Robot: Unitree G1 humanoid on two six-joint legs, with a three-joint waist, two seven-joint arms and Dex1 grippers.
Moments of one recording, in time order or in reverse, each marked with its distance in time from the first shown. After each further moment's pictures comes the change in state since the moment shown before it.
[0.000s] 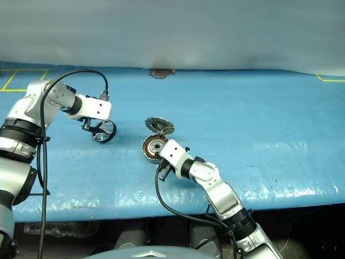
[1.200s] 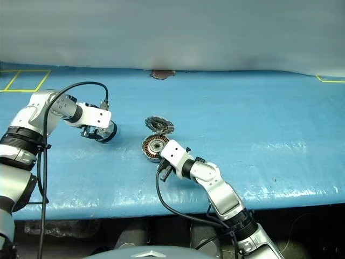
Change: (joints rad) left arm 0.071 -0.001 0.005 -0.015 0.049 0.000 0.064; right arm 0.002 -0.013 0.001 -0.014 0.000 0.020 -0.003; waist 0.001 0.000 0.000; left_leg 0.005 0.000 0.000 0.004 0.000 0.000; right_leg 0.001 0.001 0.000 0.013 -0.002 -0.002
